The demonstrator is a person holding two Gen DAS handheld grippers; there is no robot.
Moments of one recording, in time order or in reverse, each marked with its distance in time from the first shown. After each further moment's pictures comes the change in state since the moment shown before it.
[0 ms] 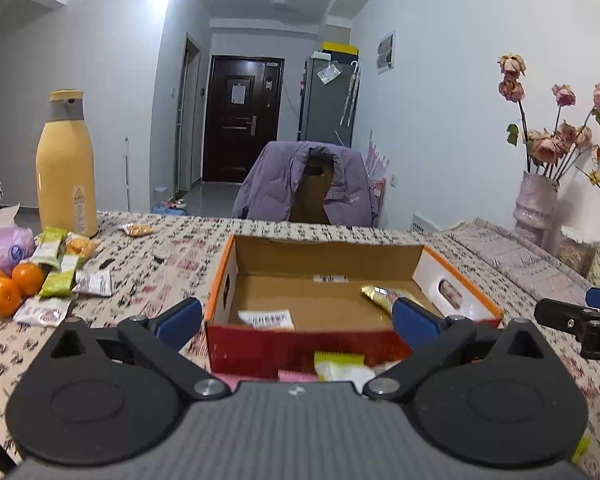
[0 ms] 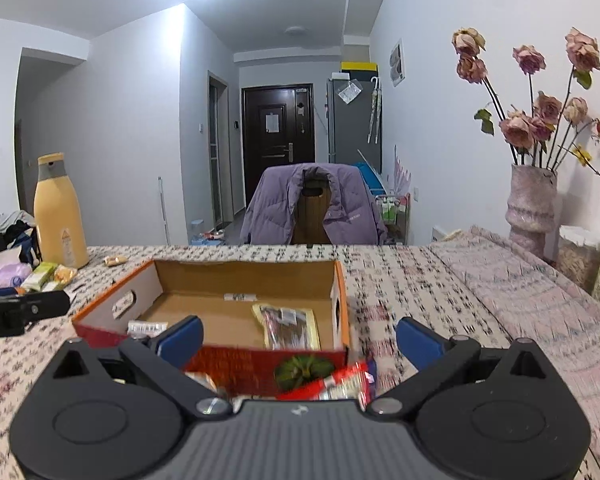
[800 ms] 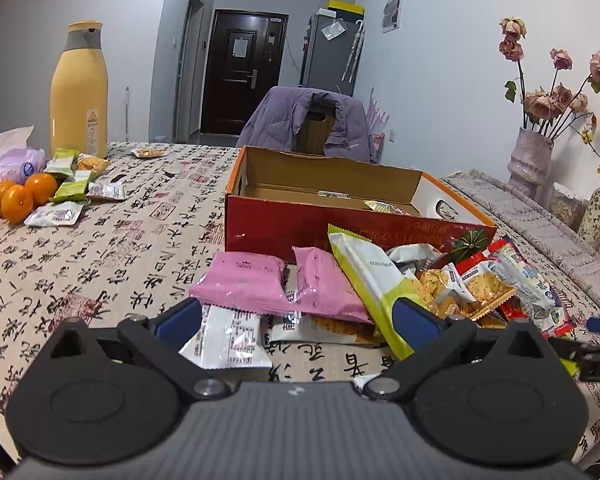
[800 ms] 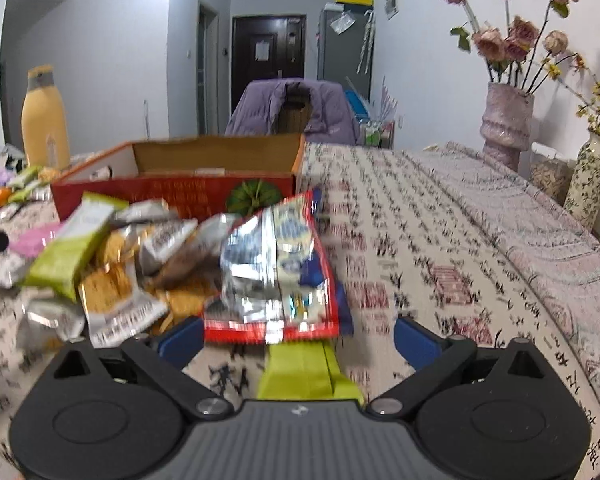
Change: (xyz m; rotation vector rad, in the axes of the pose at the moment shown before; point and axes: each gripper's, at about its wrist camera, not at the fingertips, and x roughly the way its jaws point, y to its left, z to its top) left arm -0.027 0.017 -0.067 -0.048 0.140 -0.018; right arm -0.020 -0.029 -0.095 -0.038 0.248 -0.051
